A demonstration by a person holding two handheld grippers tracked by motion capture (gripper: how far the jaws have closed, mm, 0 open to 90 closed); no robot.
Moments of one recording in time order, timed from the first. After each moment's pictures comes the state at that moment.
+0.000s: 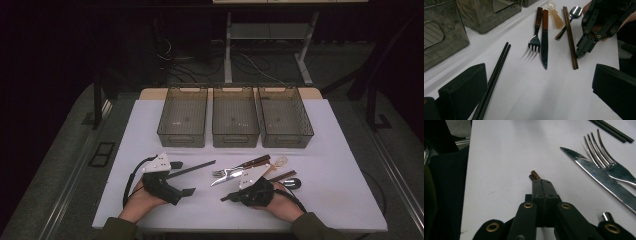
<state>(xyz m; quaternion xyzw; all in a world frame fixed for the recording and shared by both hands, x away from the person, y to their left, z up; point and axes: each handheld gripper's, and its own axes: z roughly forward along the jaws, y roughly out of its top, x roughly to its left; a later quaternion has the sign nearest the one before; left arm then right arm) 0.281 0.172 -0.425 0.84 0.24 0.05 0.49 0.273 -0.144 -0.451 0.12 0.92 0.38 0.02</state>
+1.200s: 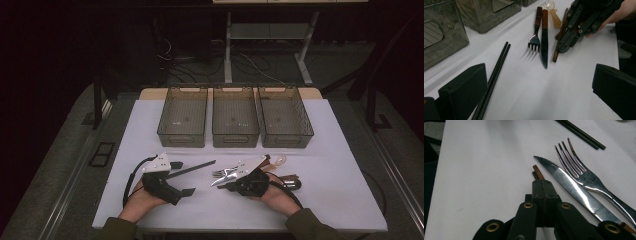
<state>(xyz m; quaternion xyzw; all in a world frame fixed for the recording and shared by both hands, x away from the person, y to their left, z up) 0.282 0.172 -0.425 0.84 0.24 0.05 0.49 0.293 -0.136 -0.450 0.15 0.91 0.39 0.03</state>
